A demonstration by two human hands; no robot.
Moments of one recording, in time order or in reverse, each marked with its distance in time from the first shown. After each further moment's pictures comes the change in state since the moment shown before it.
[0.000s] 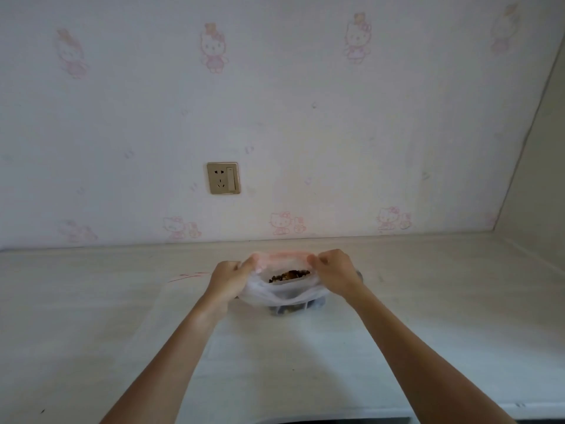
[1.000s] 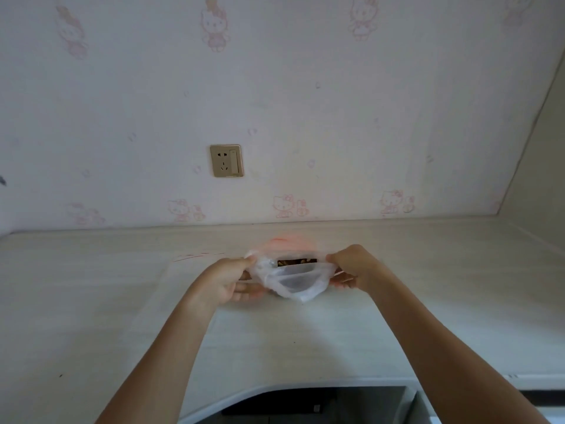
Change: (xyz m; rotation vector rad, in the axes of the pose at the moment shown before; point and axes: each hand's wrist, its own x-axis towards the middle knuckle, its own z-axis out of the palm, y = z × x) left_hand -0.042 0.011 -0.013 -0.315 -0.238 -0.399; right_hand -0.026 0.013 -0.018 0.408 -0.139 0.408
